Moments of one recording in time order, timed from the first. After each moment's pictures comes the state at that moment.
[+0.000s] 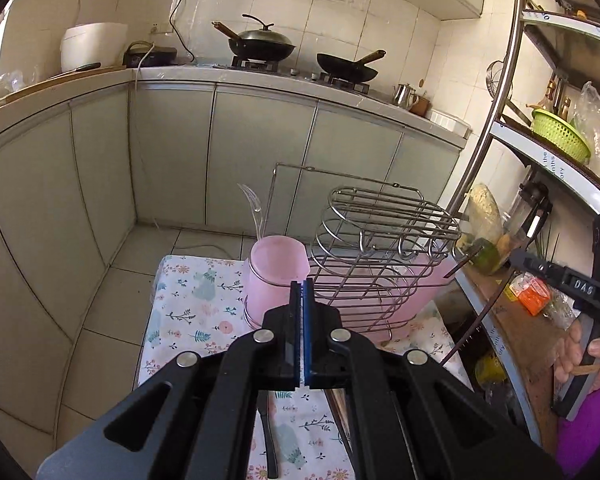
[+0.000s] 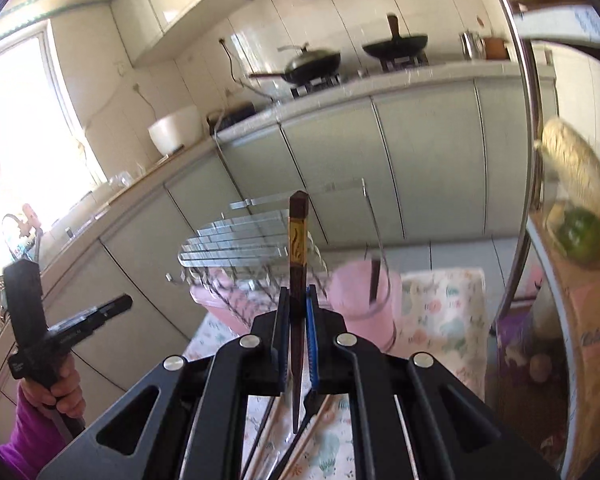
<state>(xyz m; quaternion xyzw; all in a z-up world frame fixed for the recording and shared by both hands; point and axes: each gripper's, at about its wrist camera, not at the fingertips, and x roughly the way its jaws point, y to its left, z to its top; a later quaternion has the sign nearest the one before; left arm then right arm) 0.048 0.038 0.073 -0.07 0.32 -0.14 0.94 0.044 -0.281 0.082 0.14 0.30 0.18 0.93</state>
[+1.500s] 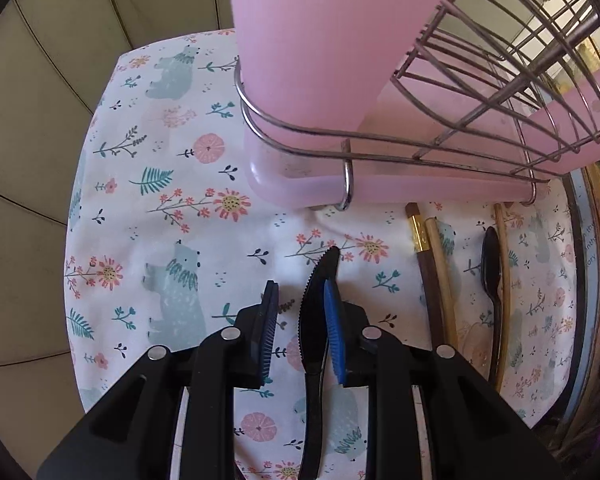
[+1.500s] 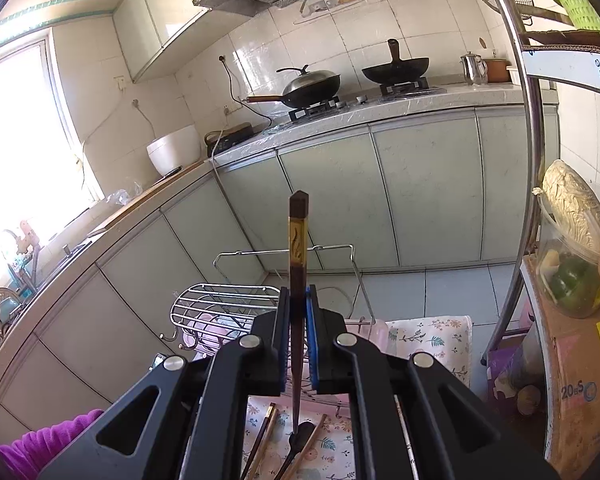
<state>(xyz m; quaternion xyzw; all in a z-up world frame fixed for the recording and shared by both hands) 0.143 0.013 -0.124 0.01 0.62 -0.09 0.78 0.087 -0.304 0.117 0.13 0.29 0.18 0.93</state>
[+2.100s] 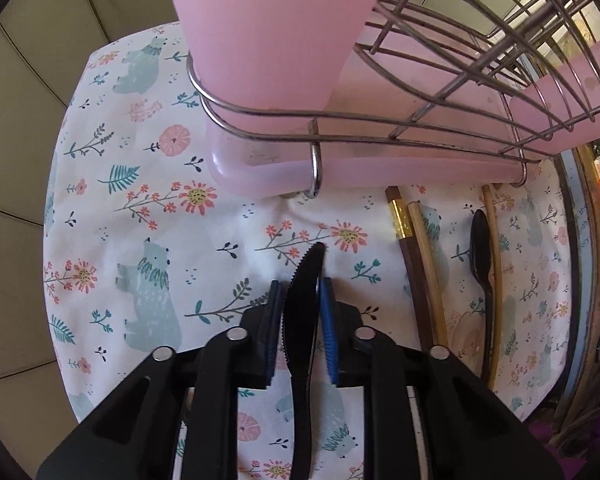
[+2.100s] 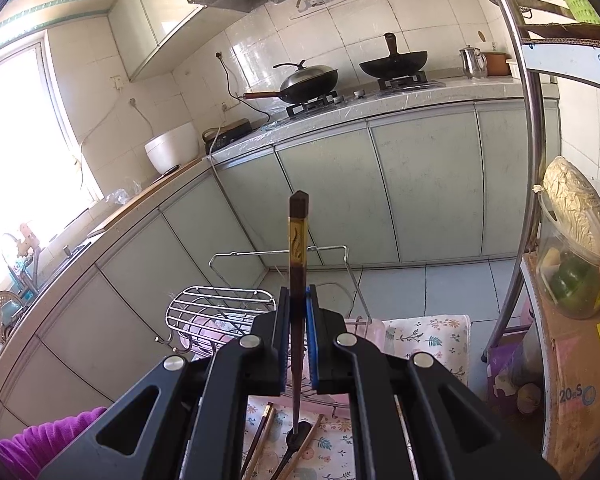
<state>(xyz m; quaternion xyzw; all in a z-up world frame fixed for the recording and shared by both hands) 0.150 -0.007 -0.129 0.02 0.64 -0.12 0.76 0.094 -0.309 0.119 0.14 0.30 0.18 0.93</state>
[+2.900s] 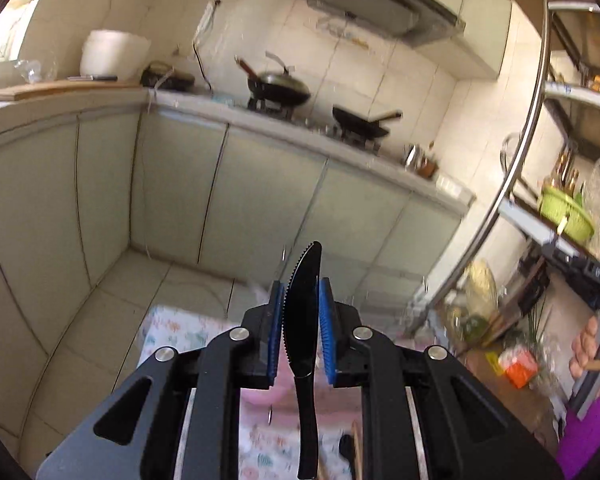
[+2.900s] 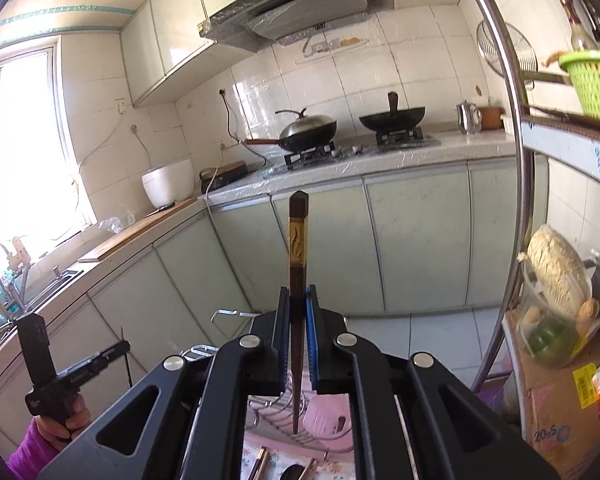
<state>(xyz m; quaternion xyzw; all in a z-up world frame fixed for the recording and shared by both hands) 0.102 0.055 0.109 -0.15 0.22 -0.12 0.95 0.087 -0.299 0.182 0.11 0.21 0.14 0.96</state>
